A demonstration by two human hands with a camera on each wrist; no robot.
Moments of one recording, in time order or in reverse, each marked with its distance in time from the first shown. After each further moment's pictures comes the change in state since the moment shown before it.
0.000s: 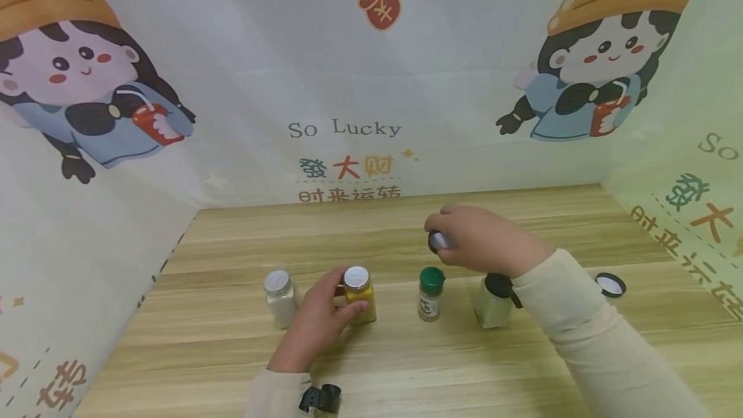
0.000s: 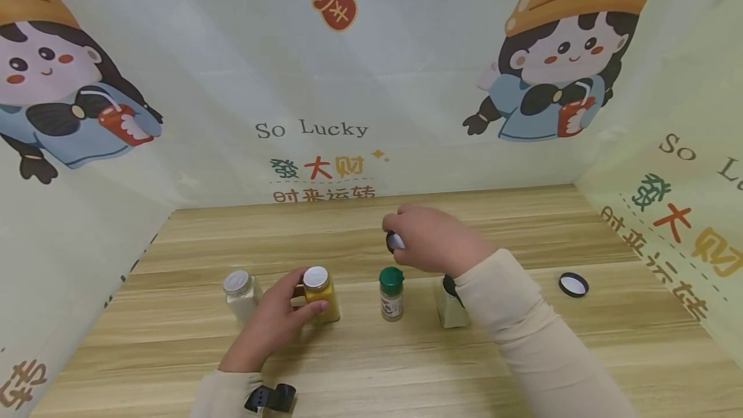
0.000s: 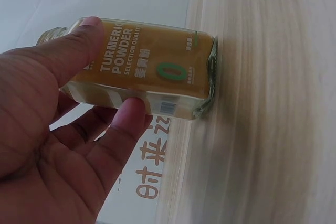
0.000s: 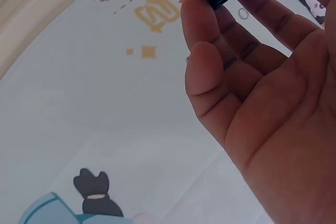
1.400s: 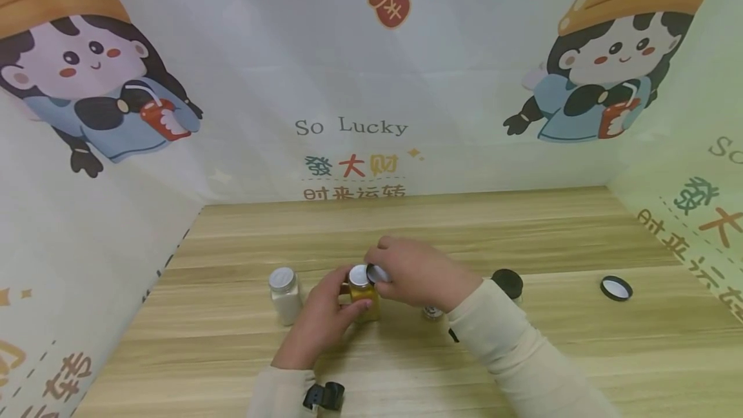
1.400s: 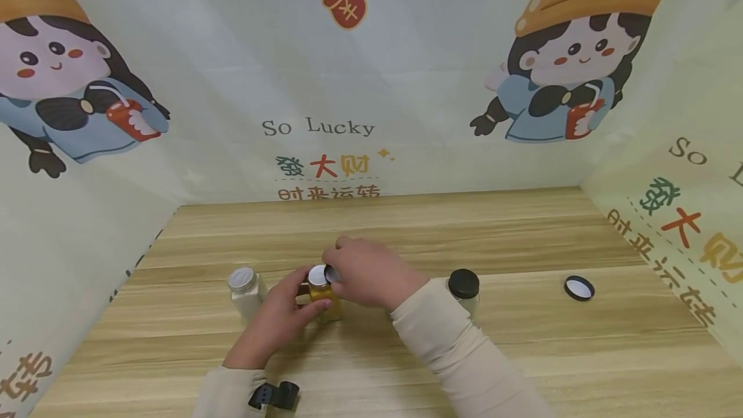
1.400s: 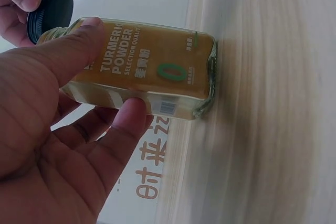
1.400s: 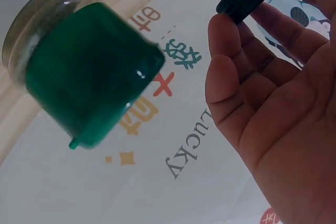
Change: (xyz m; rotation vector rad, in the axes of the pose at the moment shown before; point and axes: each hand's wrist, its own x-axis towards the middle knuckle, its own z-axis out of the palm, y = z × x) left_hand -0.001 -0.002 0.000 -0.044 -0.011 -0.018; right_hand 0.043 -0.066 0.054 -0.013 0.024 -0.124
